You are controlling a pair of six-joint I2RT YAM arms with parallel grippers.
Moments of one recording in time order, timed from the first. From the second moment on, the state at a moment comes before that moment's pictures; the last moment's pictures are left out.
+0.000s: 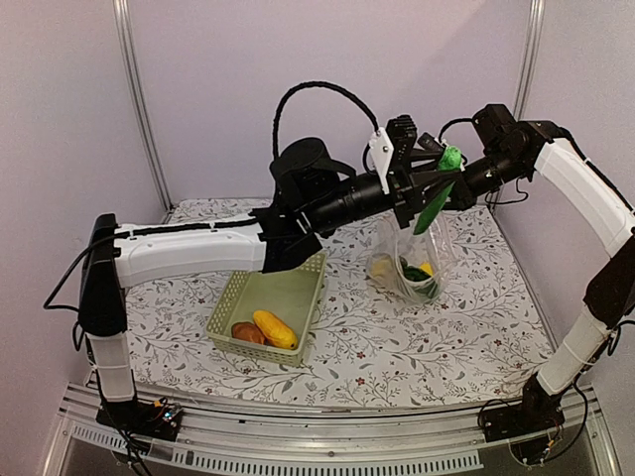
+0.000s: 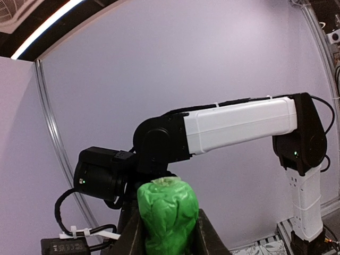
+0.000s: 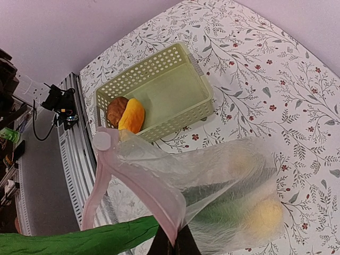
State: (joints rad) left arm -1.12 1.95 1.72 0.64 0.31 0.21; right arm 0.34 1.64 1.82 -1.19 -0.73 -0.38
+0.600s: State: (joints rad) left arm -1.12 2.07 1.52 0.75 0.09 0.41; right arm 0.34 1.64 1.82 -1.19 -0.73 -0.38
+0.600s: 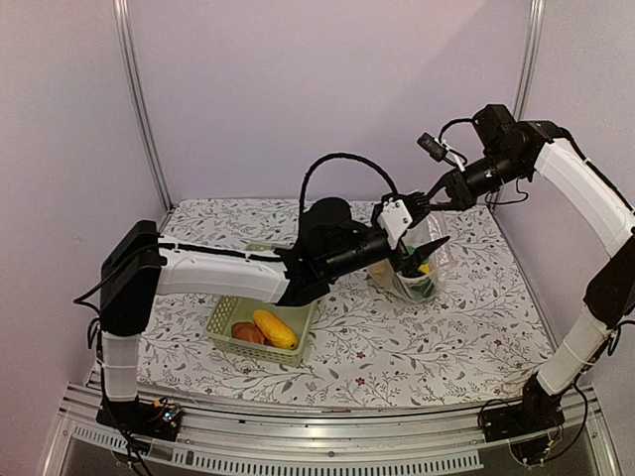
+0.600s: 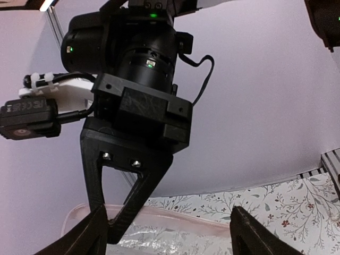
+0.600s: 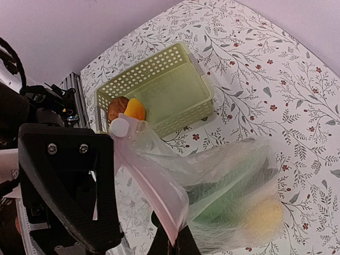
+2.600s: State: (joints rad) left arm -1.05 1.86 1.33 -0.85 -0.54 -1.54; right arm 0.34 1.66 1.78 -1.16 -0.73 -0.38
